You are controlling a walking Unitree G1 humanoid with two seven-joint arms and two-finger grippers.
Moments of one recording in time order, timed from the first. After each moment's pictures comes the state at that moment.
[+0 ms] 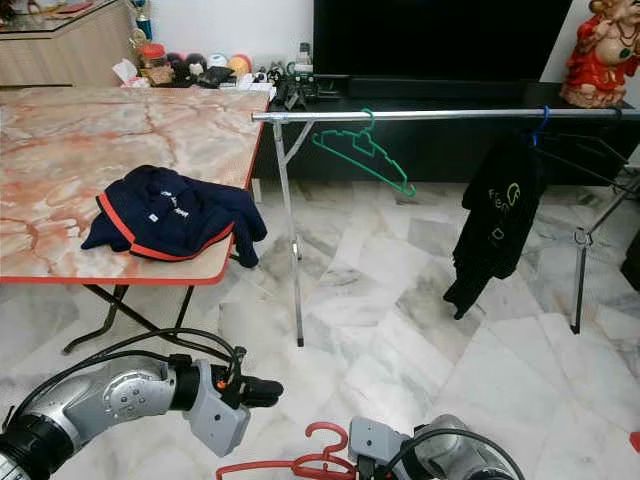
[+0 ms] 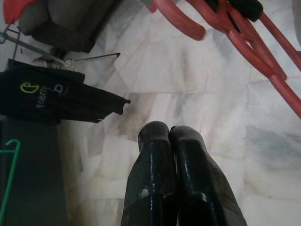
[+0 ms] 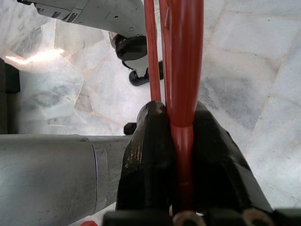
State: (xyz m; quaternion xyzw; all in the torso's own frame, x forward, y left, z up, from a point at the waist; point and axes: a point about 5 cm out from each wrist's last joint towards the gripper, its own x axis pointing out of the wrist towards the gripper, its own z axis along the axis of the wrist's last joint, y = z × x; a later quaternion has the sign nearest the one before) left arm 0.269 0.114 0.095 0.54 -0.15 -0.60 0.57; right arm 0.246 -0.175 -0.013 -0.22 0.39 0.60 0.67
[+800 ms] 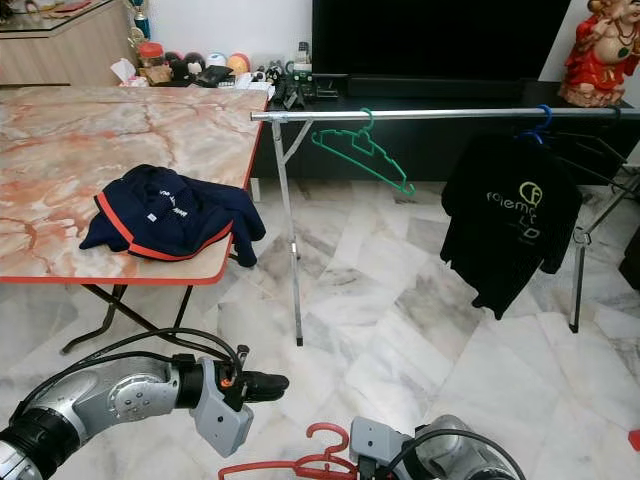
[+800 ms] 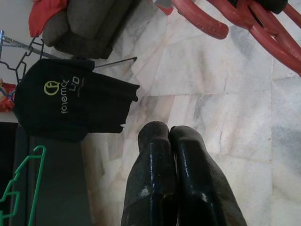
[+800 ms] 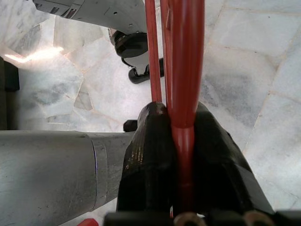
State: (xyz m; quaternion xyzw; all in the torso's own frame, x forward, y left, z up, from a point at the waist) left arm 0.273 0.110 0.093 0.55 -0.19 -0.58 0.57; right arm 0.246 -0.176 -0.014 -0.22 0.39 0.59 0.67
